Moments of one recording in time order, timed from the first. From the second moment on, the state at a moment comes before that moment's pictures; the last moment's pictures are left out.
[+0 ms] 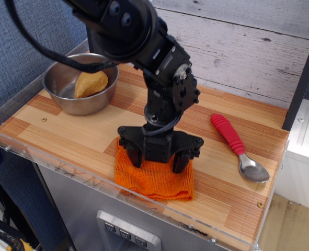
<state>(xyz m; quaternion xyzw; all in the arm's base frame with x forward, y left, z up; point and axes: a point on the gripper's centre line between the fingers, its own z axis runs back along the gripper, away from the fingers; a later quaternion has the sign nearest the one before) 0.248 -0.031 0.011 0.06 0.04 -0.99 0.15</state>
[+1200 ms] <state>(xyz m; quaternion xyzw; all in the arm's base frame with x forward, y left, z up) 0.310 -0.003 0.112 0.11 -0.03 -0.96 0.26</state>
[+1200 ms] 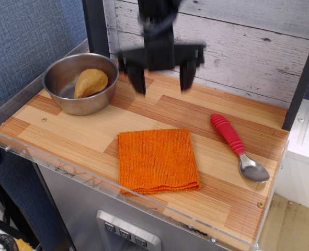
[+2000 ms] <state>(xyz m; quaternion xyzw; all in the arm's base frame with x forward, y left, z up) 0.311 0.013 0.165 0.15 -0.04 -0.94 0.30</state>
